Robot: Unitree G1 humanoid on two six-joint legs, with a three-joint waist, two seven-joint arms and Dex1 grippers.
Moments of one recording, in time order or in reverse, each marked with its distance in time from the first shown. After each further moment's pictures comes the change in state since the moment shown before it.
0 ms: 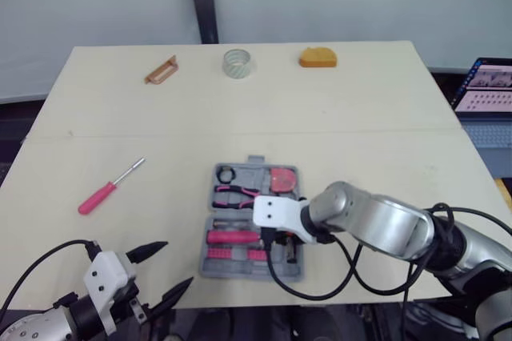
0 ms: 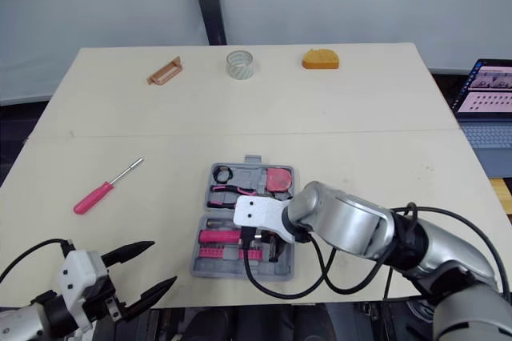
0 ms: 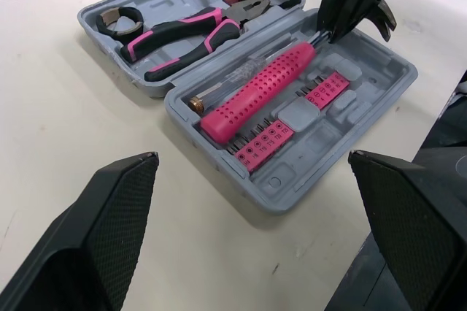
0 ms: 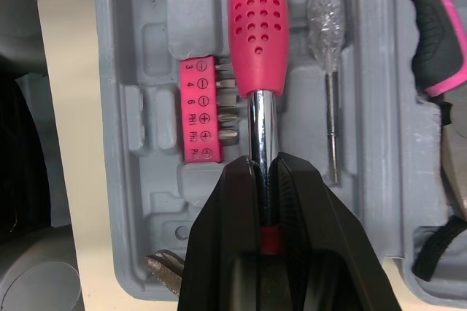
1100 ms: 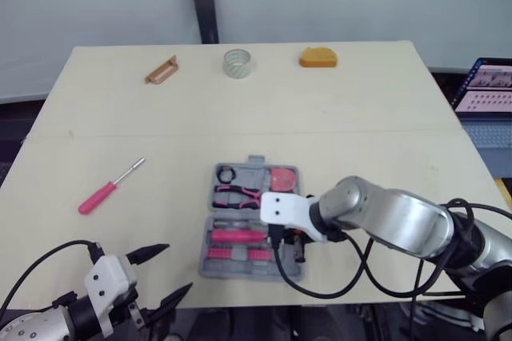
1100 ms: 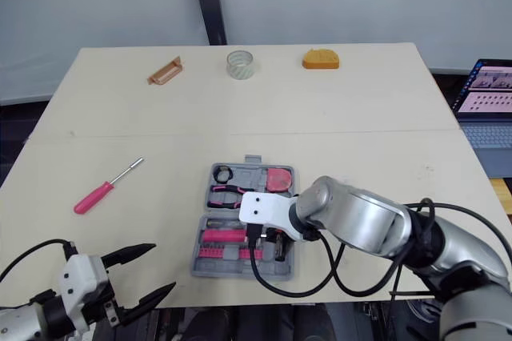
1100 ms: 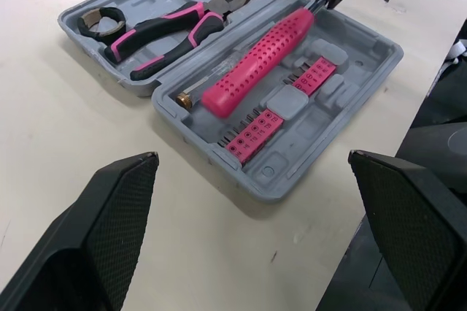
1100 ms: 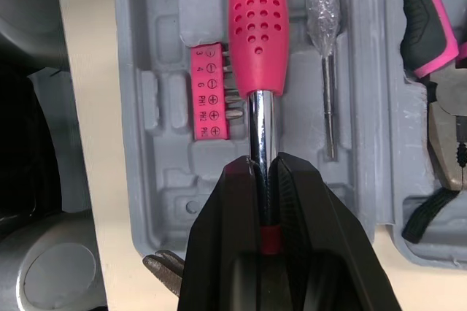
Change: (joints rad) left arm 0.000 0.025 -0.001 0.029 0.030 -0.063 -0.050; right arm -0.023 -0.053 -0.065 -0.051 0.066 0.047 0.011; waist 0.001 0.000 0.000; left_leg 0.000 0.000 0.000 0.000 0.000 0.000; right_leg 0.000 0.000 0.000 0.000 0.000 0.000
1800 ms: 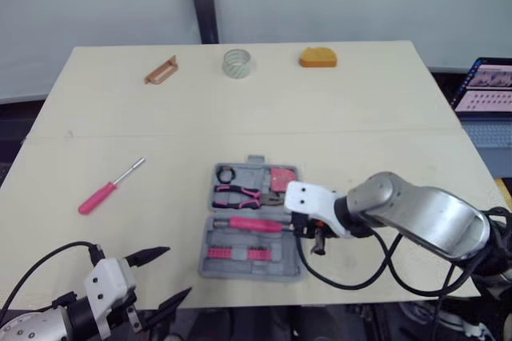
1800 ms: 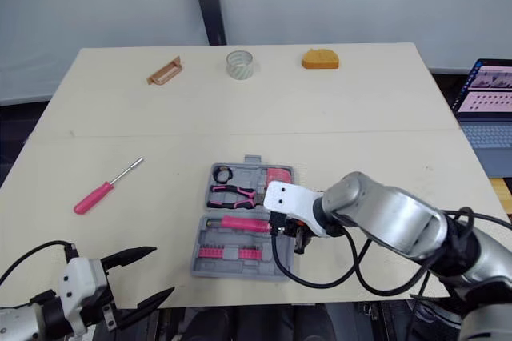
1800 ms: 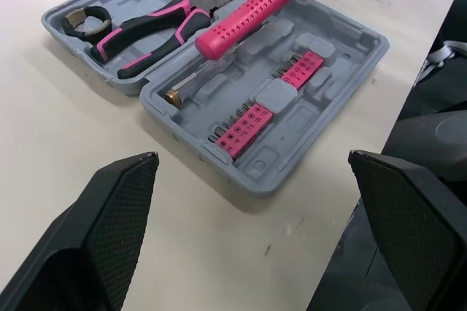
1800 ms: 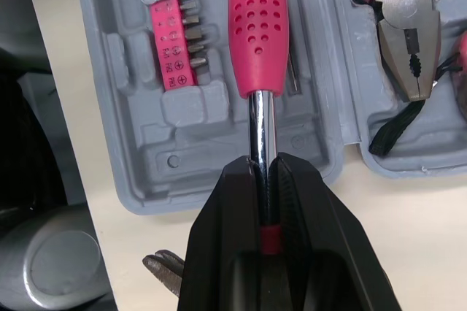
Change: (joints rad) left arm -0.006 0.005 -0.001 0.038 0.010 -0.041 -0.046; right arm 0.074 -0.134 -0.126 -0.030 0.049 -0.025 0.027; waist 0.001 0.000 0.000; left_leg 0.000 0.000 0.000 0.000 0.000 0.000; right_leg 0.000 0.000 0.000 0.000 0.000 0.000
